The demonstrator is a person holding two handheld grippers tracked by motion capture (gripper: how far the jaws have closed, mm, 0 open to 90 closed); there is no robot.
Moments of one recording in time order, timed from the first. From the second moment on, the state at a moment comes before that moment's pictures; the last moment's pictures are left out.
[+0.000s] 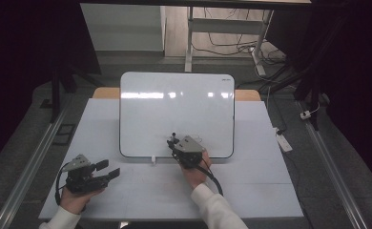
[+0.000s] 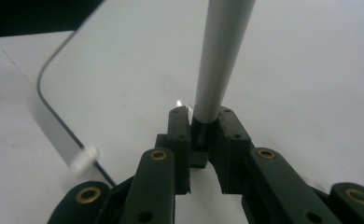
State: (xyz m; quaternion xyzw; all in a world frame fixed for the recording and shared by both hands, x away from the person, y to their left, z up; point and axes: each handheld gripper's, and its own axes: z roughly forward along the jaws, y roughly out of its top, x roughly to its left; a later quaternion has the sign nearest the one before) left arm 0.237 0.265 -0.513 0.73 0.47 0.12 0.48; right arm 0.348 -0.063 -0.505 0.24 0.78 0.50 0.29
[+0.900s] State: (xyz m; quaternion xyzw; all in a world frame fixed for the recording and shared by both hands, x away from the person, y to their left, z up) left arm 0.238 0.266 -0.514 0.73 0.47 0.12 0.48; right arm 0.357 -0.053 -0.501 0.23 0.78 0.51 0.27
